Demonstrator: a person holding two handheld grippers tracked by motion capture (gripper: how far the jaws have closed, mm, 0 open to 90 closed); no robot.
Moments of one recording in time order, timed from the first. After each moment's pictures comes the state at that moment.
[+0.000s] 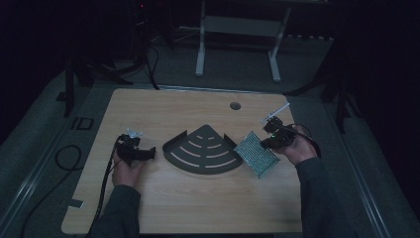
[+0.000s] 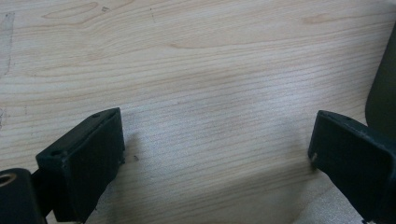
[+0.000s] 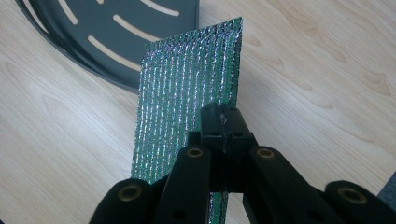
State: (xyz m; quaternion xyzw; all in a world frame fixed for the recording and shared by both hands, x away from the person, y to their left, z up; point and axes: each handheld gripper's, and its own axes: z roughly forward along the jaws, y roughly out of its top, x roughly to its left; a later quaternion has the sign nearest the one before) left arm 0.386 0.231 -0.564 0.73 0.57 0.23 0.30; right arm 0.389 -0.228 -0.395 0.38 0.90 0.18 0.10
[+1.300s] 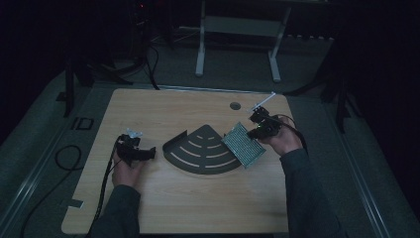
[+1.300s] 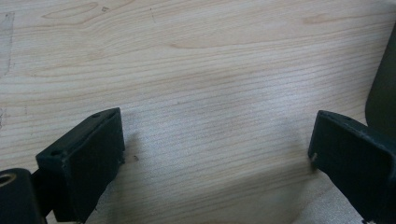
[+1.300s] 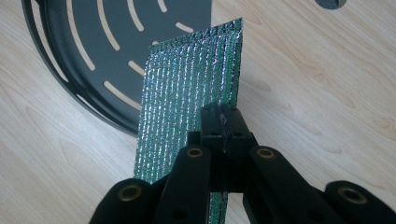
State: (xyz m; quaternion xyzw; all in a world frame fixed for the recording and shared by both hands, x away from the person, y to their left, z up) left arm 0.386 0.231 -0.564 0.73 0.57 0.23 0.30; right arm 0.411 -0.191 -0.386 0.37 0.90 0.20 0.10
